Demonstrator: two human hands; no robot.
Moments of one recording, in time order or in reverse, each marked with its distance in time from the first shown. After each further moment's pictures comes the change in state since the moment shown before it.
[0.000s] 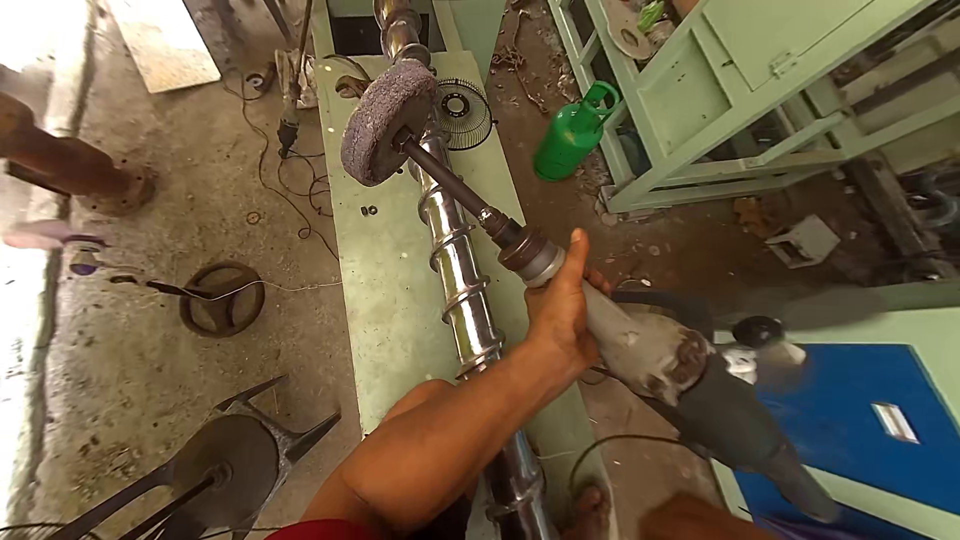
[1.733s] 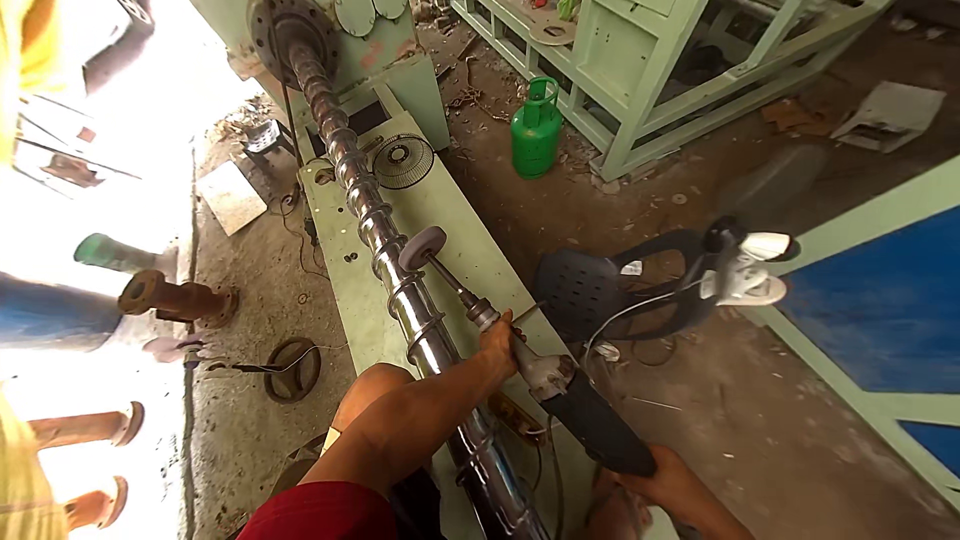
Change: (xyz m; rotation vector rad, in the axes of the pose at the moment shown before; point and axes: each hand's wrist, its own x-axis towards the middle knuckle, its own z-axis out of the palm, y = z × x) left_hand 0.068 -0.207 -0.108 0.558 0.444 -0.127; right_hand -0.191 0.317 0.097 0.334 0.147 0.746
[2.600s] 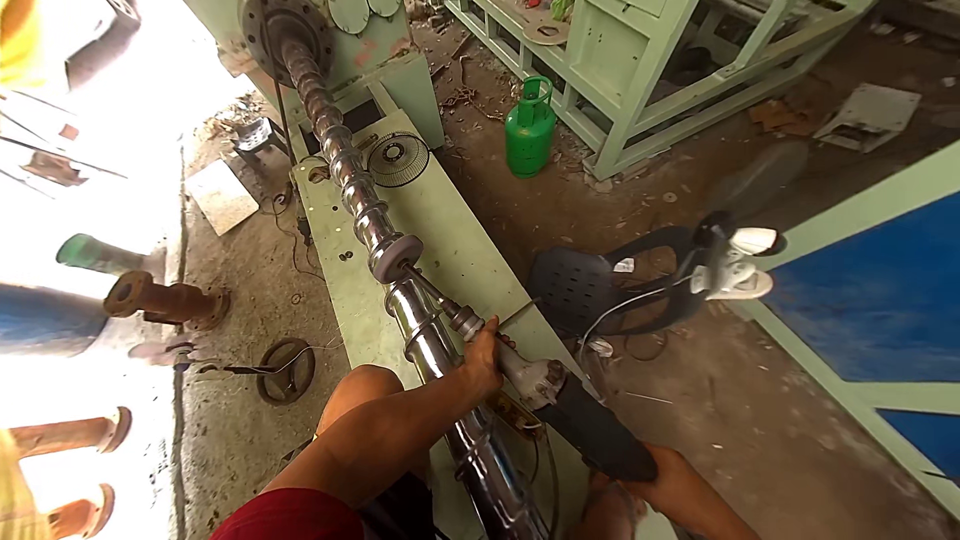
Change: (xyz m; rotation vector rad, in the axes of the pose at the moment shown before) left_hand -0.030 0.000 -0.033 -0.054 -0.042 0.036; right_hand -0.028 -0.029 -0.006 -0.155 -0.033 0.004
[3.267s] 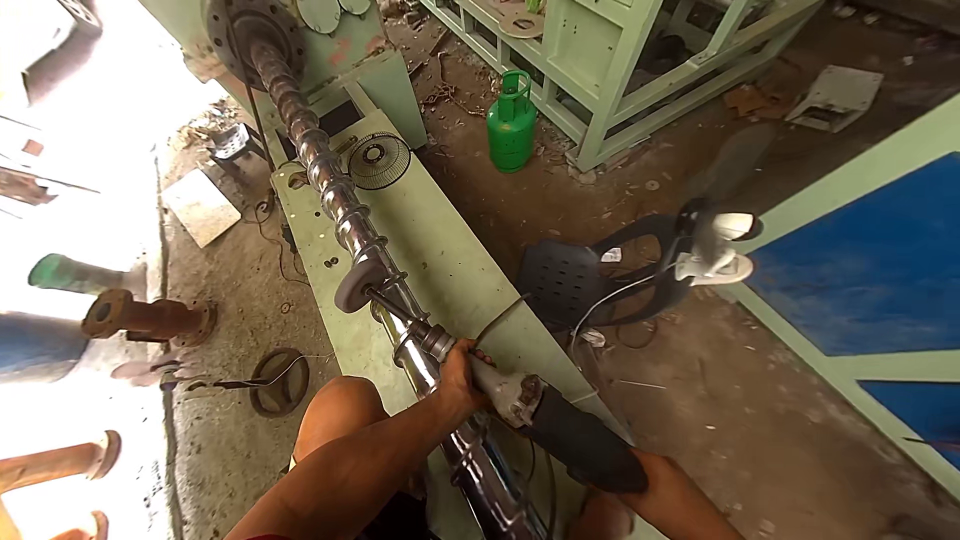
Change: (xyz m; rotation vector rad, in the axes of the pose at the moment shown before) left_hand -0.022 0.000 -0.027 -0.084 -0.022 -0.005; right_hand -0.022 -0.019 0.006 -0.185 -0.012 0.011
